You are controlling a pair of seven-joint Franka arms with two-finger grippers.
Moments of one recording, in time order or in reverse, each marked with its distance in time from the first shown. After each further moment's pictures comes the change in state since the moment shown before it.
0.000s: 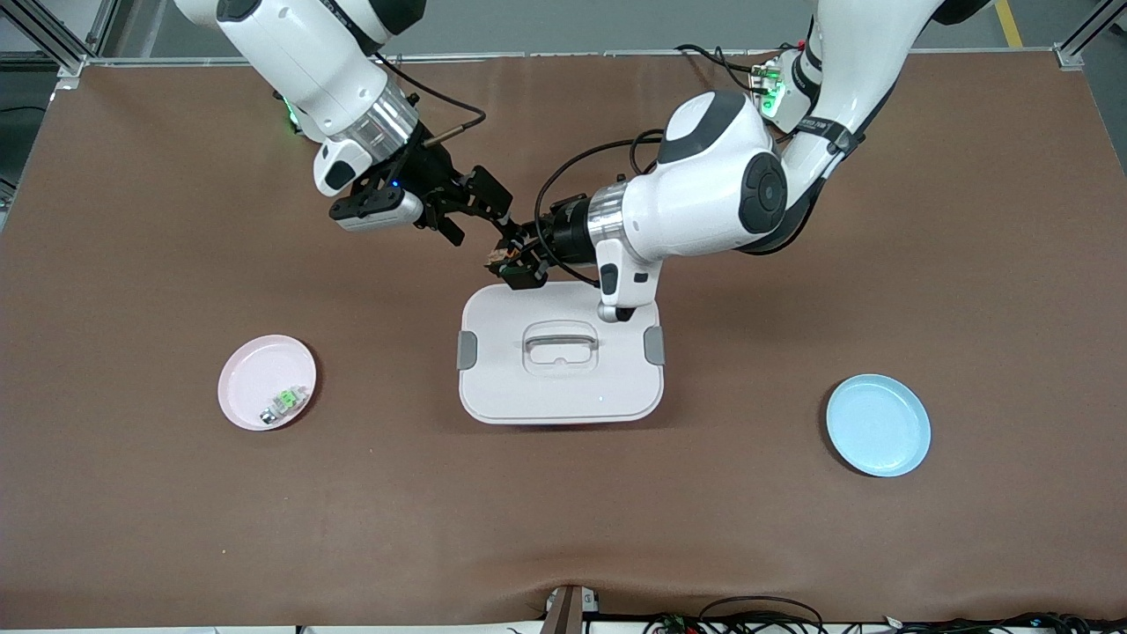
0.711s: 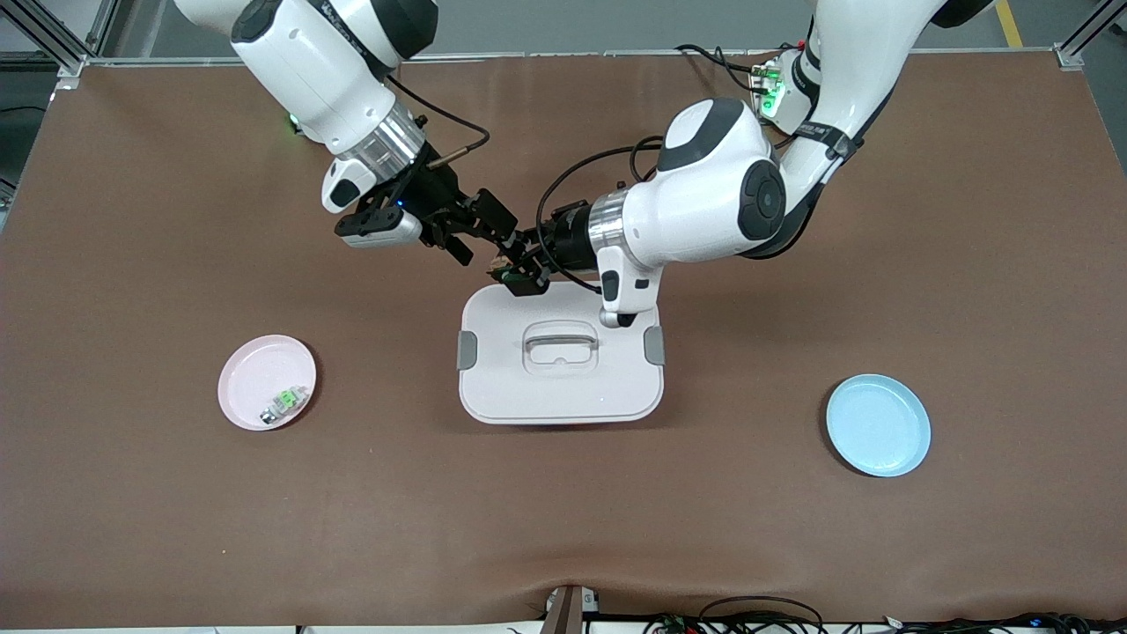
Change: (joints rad) left arm -0.005 0.008 0.011 0.000 0.017 0.007 0.000; right arm 0.016 0.052 0.000 -0.010 -0.013 0.143 0.083
